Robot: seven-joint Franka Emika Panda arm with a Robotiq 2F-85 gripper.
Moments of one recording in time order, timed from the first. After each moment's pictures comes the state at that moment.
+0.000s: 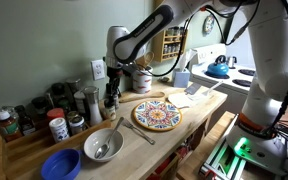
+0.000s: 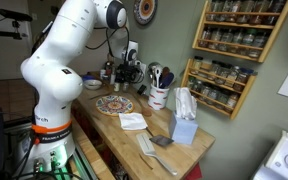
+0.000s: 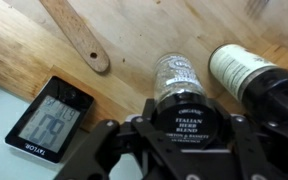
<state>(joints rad) 0.25 0.43 0.25 -1.88 -0.08 2.44 -0.14</state>
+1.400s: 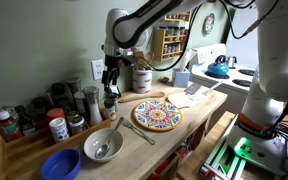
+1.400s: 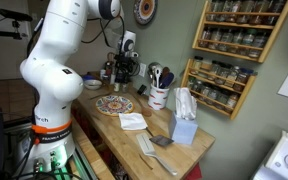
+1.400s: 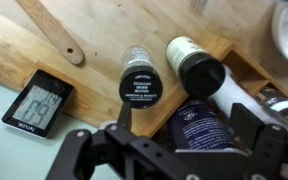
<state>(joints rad) 0.27 0.29 0.28 -1.93 0.03 2.36 -0.12</state>
